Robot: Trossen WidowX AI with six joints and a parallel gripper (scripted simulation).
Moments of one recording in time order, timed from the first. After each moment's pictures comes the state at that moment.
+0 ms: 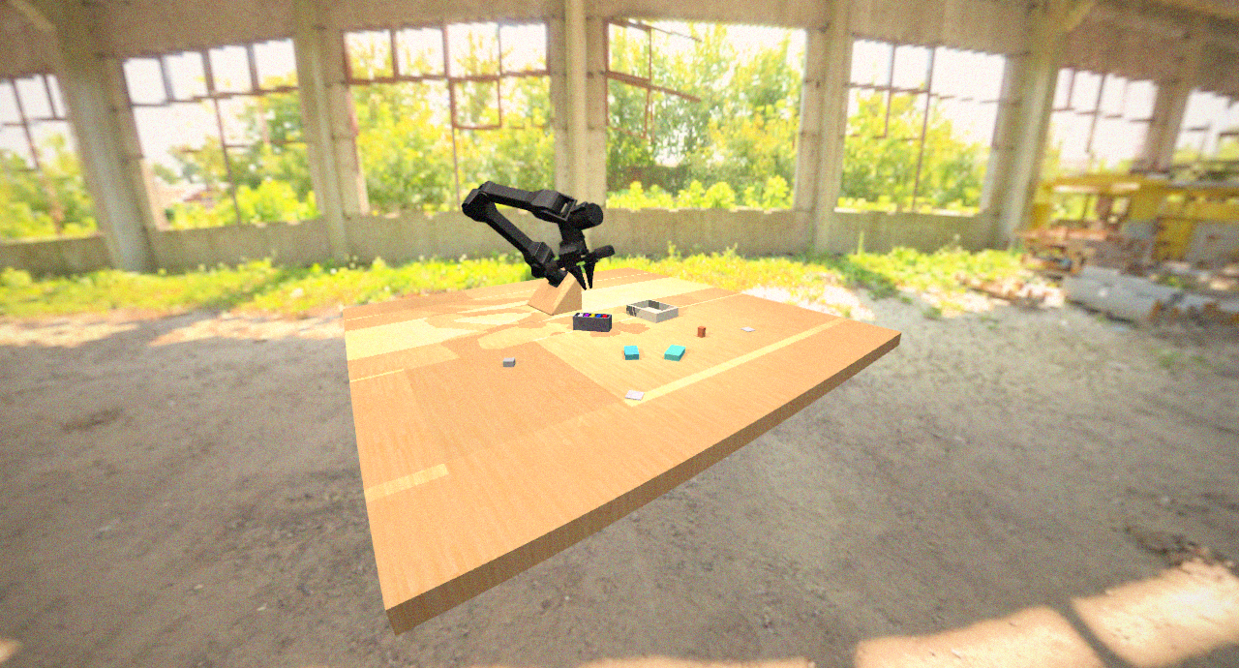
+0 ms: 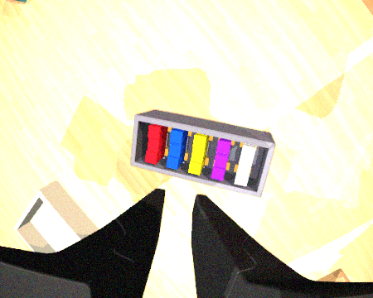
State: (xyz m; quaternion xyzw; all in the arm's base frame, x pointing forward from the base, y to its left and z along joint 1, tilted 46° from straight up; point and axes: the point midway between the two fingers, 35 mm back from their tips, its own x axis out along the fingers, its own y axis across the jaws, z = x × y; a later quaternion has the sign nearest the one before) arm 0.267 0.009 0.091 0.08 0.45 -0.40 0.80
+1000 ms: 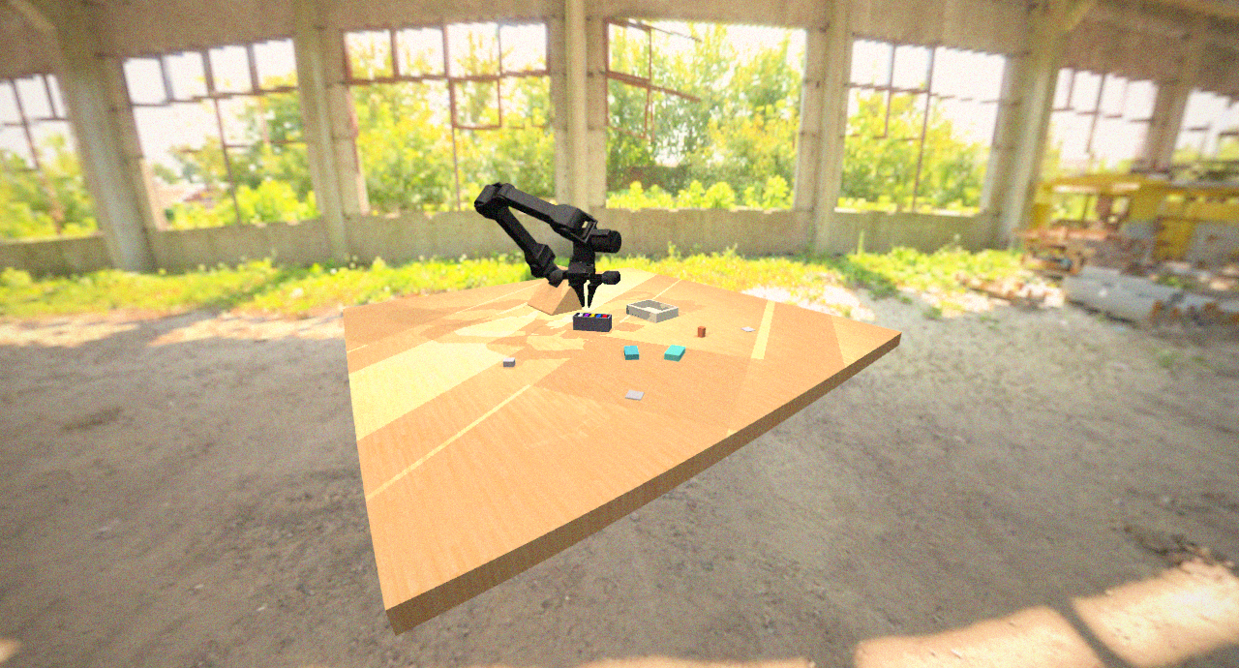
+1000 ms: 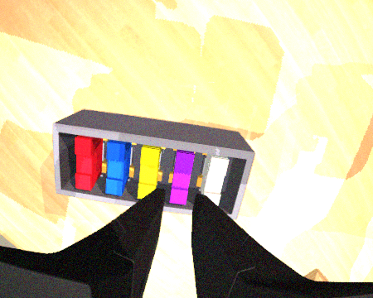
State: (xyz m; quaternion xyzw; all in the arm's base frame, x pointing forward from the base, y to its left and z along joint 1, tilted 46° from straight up) arm 0.270 -0.026 0.056 0.02 0.46 -0.50 0.73
